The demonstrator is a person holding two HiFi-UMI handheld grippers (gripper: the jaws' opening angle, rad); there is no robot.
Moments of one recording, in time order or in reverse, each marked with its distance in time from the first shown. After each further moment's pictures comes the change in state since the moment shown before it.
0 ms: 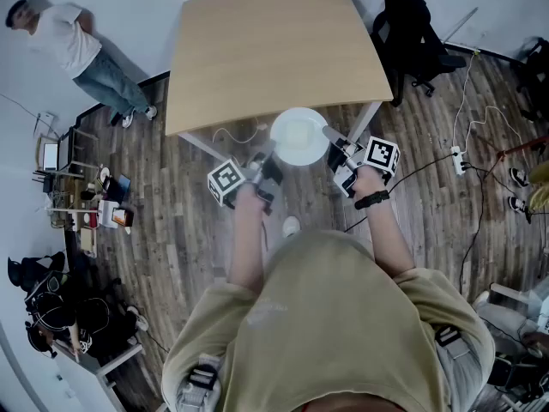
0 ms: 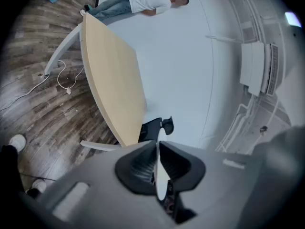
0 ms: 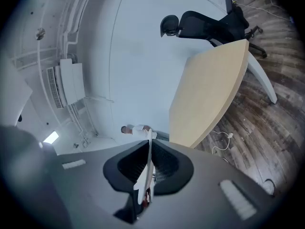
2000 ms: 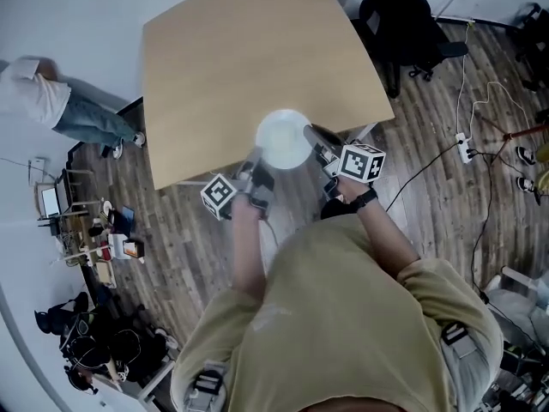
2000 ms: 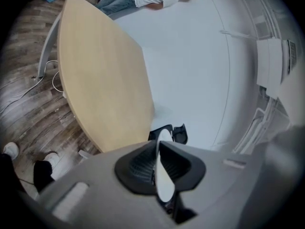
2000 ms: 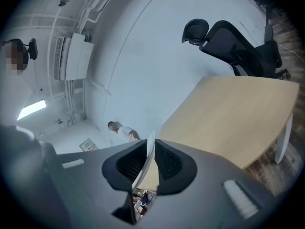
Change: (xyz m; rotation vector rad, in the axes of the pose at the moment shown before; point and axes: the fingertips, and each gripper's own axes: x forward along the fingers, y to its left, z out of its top) left arm 0.159 0.049 0.108 -0.033 -0.049 0.095; right arm 0.130 -0.060 0.125 -0.303 -0.035 -0.058
